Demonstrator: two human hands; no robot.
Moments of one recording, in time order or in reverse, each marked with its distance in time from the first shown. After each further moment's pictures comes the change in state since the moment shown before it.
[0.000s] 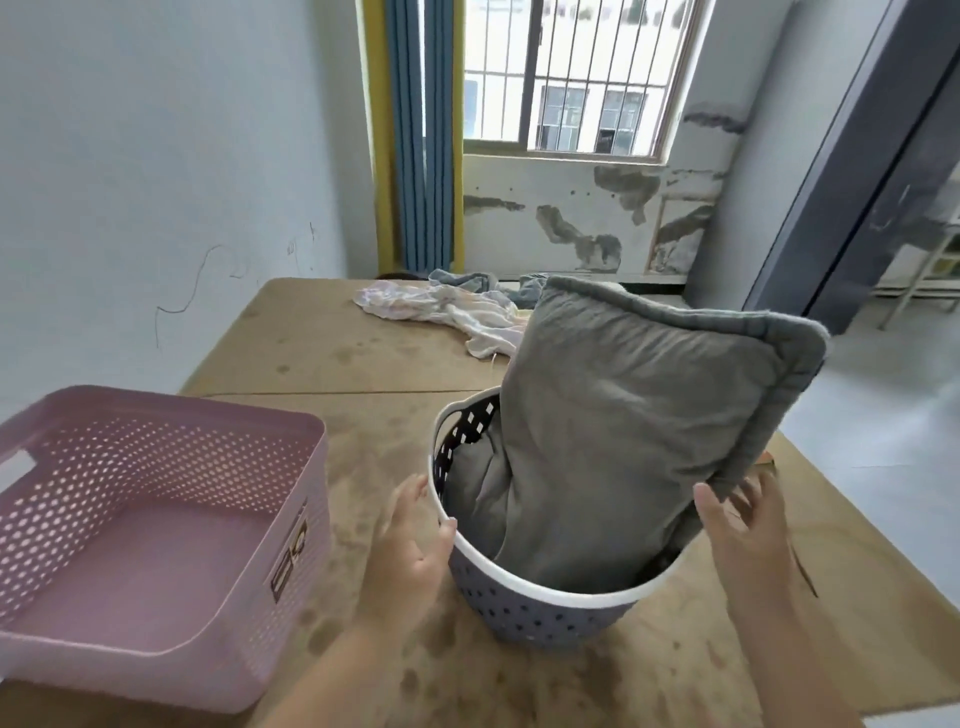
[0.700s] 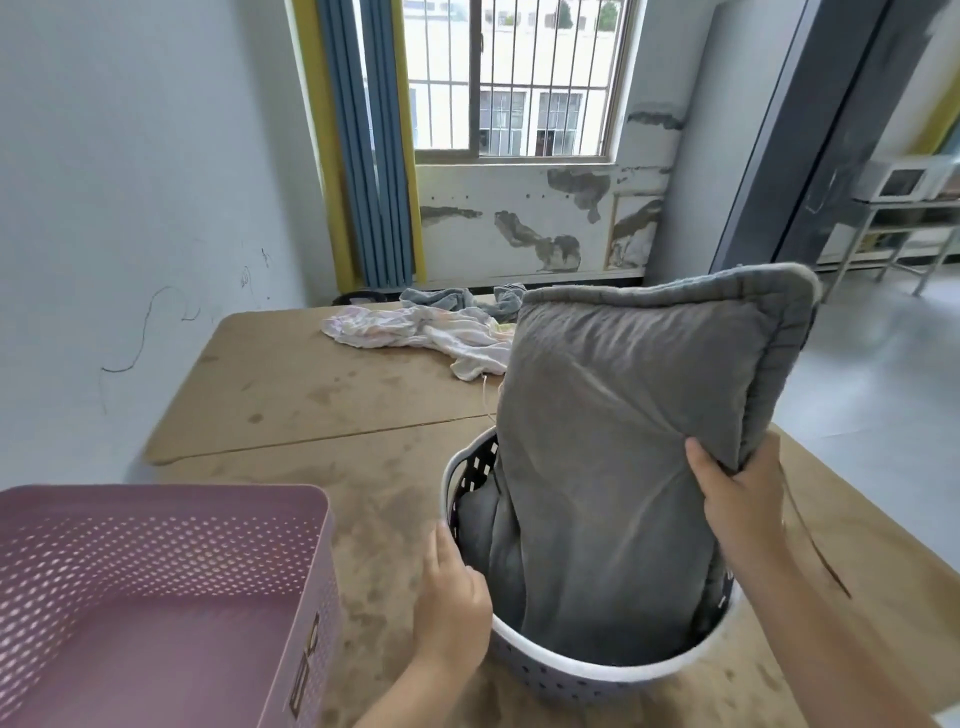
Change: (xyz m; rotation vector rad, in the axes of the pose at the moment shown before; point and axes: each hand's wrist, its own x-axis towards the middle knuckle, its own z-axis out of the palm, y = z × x) left_hand 0.051 -0.011 0.011 0.167 -0.211 -0.152; right_hand 0.029 -0.059 0.067 -0.049 0.144 -0.067
